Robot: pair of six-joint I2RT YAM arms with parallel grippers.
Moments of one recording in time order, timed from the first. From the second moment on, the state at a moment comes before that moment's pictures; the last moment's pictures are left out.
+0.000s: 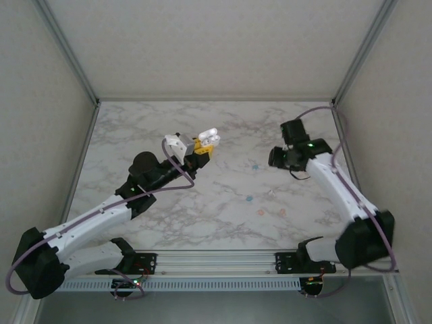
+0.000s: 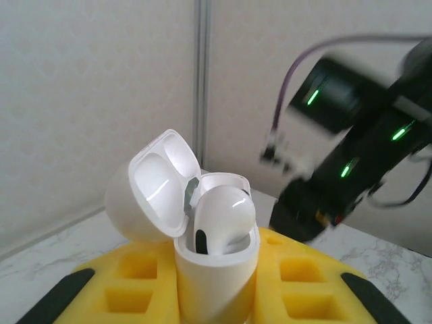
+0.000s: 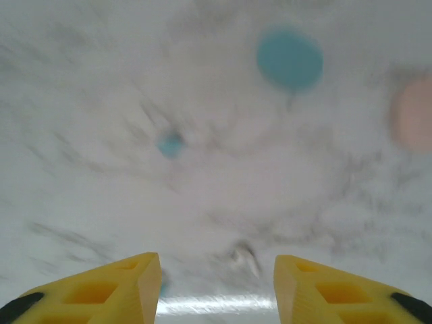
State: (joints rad) left arm -0.76 1.05 0.70 0.46 0.20 -0.06; right arm 0.33 1.38 1.15 -0.95 0.05 0.40
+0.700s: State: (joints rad) left arm -0.76 1.00 0.66 0.43 0.18 -0.06; right arm 0.33 1.68 1.02 -0.89 -0.13 0.22
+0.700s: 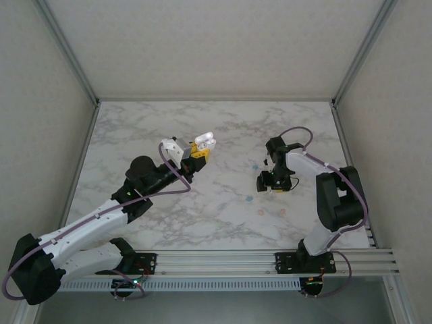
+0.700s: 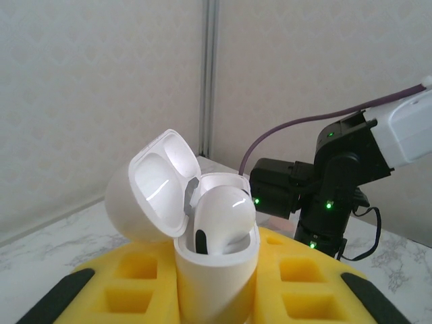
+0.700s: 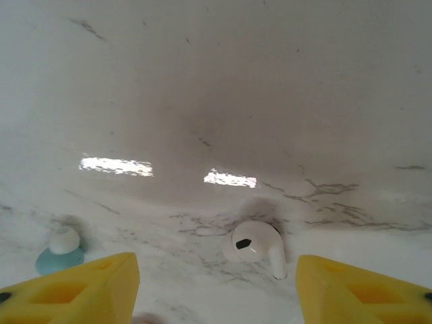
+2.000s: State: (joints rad) left arm -0.76 1.04 0.66 0.43 0.18 -0.06; right arm 0.32 1.65 1.01 -0.93 -0.12 0.29
